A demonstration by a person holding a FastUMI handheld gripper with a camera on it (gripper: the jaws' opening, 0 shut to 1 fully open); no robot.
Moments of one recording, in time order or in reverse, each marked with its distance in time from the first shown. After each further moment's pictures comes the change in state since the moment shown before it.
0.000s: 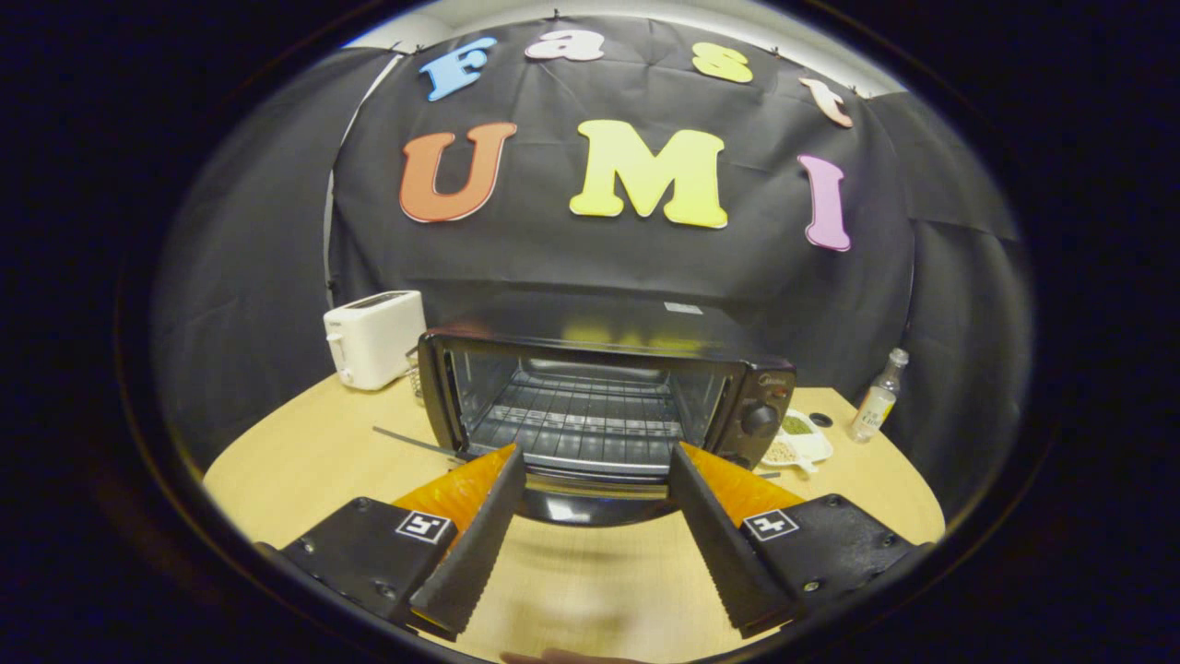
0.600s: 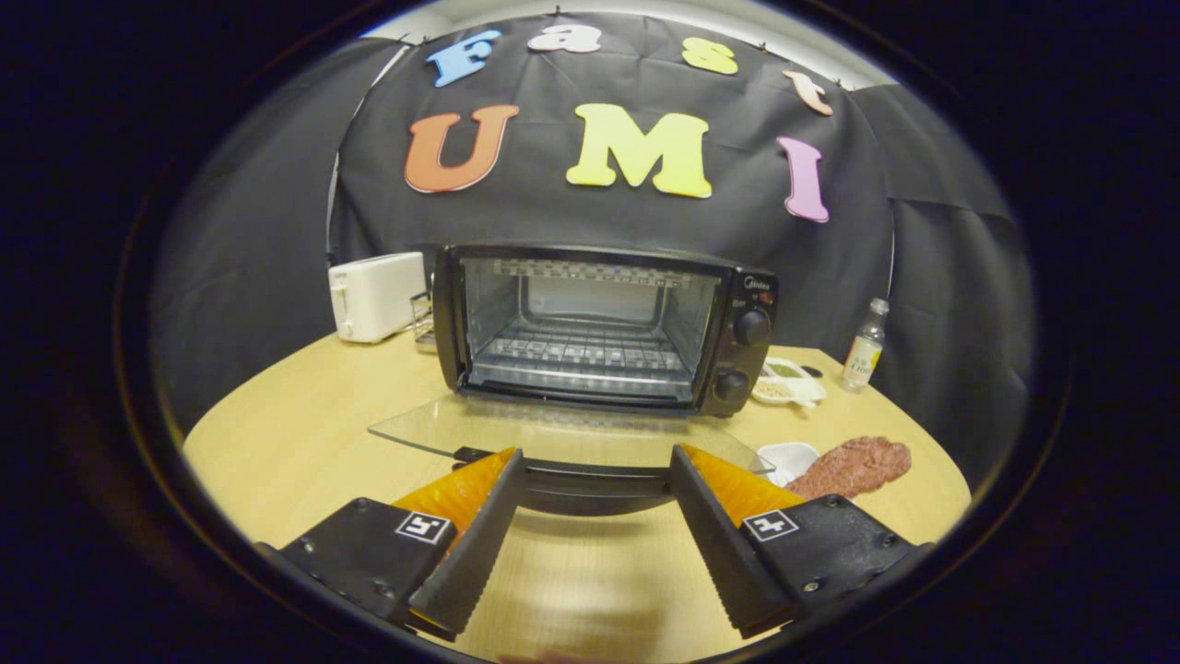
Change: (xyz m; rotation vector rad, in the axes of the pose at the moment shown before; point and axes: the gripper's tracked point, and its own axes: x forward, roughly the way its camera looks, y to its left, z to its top) arm -0.018 0.009 -0.092 0.009 0.060 -0.045
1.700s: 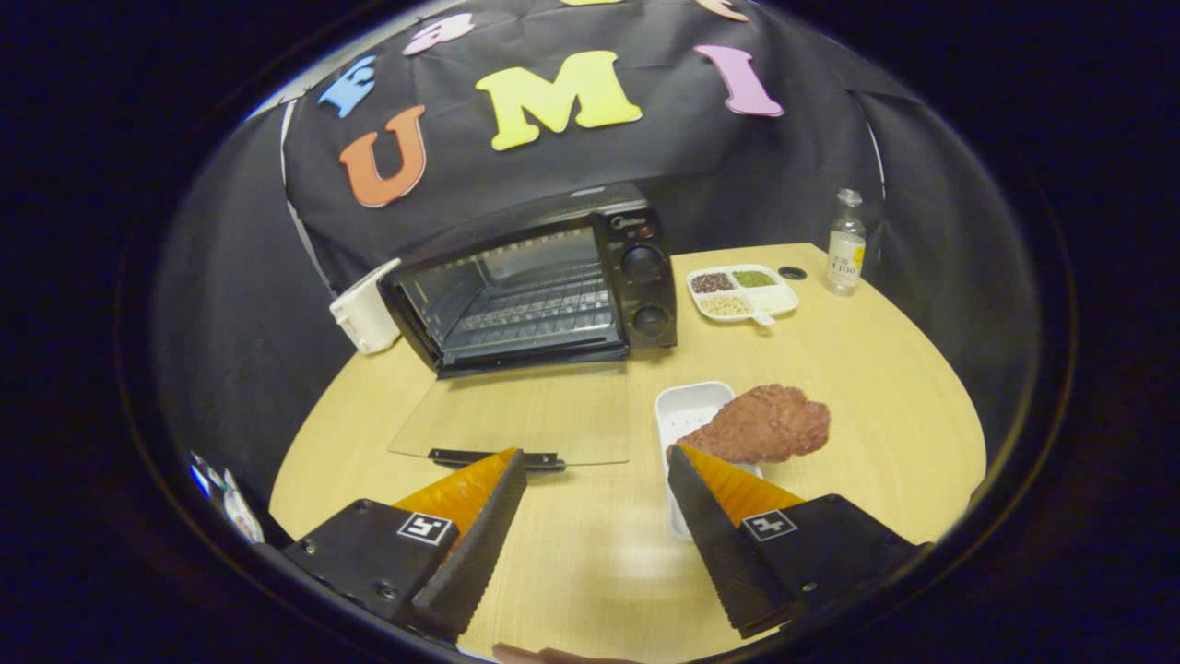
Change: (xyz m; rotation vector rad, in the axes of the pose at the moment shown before) arm -0.059 -0.135 0.019 0.301 0.265 0.172
